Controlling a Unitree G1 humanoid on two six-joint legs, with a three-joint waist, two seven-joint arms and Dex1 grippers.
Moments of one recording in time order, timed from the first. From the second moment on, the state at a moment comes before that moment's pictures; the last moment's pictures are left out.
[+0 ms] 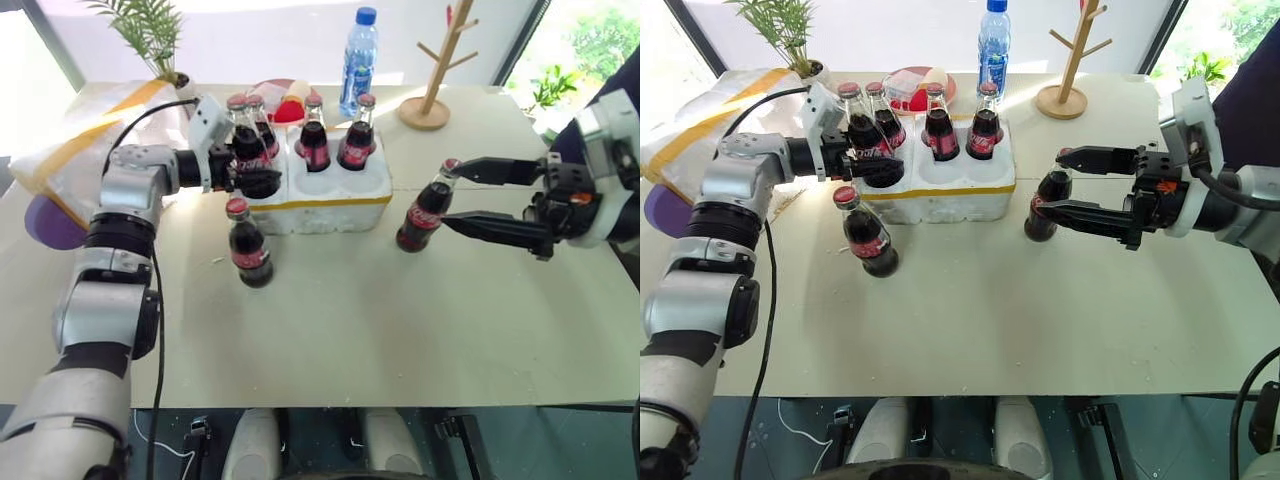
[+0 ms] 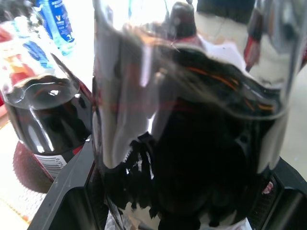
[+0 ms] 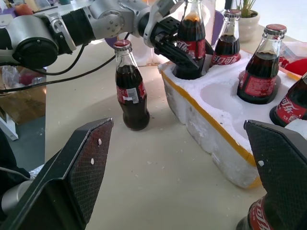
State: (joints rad) left arm -1.11 0.54 -0.07 0.89 -0.17 0.14 -1.15; right arm -0.48 -1.04 -0.36 -0.36 1.00 0.92 0.97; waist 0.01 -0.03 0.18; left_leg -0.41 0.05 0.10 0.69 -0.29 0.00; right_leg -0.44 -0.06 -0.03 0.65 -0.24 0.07
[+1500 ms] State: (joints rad) left arm -0.24 1.17 0.42 -0.17 -0.58 0.68 -1.41; right arm -0.76 -0.28 0.34 0.02 0.48 0.75 0.70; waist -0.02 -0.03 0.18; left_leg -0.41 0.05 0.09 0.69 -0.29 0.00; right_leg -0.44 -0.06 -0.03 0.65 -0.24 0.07
